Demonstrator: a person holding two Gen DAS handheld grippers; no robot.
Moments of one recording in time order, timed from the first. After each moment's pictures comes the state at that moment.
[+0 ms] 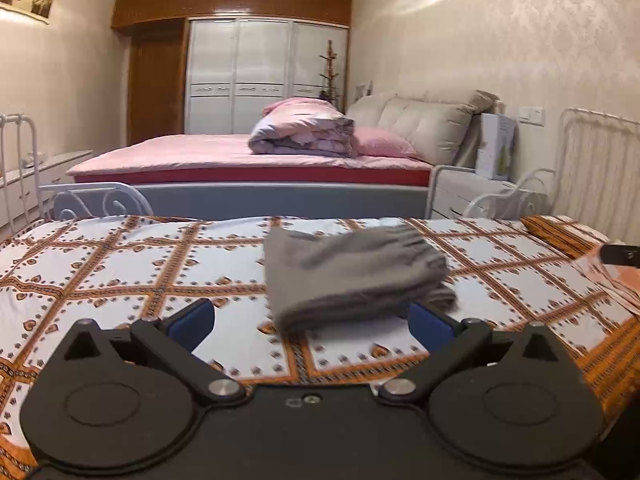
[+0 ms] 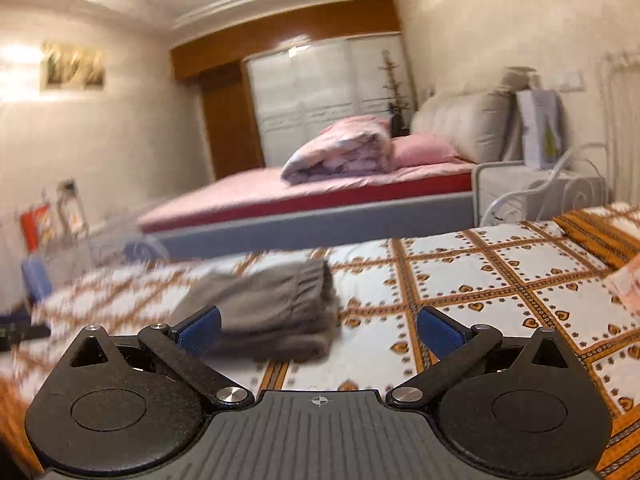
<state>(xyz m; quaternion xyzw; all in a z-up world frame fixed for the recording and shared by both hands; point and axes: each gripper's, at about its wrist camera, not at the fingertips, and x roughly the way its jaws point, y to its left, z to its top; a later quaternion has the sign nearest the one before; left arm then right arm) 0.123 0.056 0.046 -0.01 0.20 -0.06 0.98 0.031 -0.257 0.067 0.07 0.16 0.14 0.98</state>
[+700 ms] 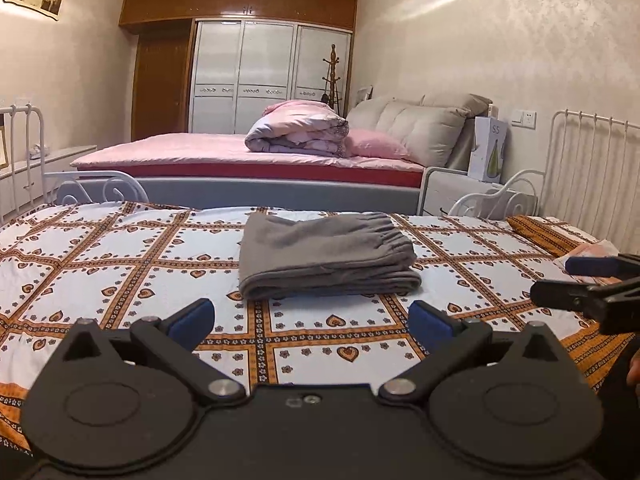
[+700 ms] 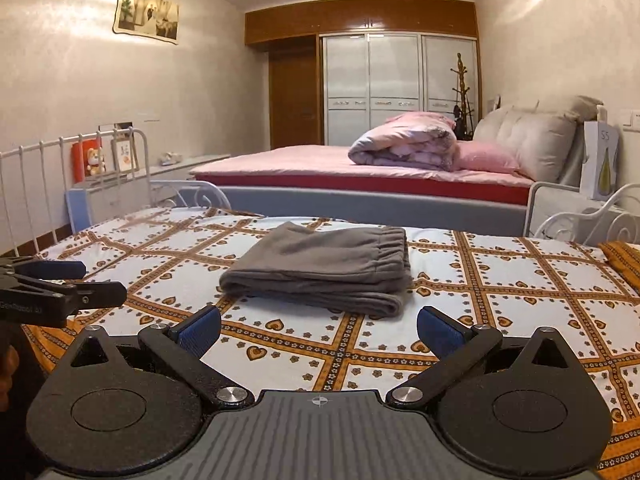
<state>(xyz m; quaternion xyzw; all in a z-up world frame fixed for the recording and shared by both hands) 0.076 0.017 0.030 -0.03 0.19 -0.05 0.98 -0.016 -0.175 0.035 -0.01 0.16 0.20 0.97</state>
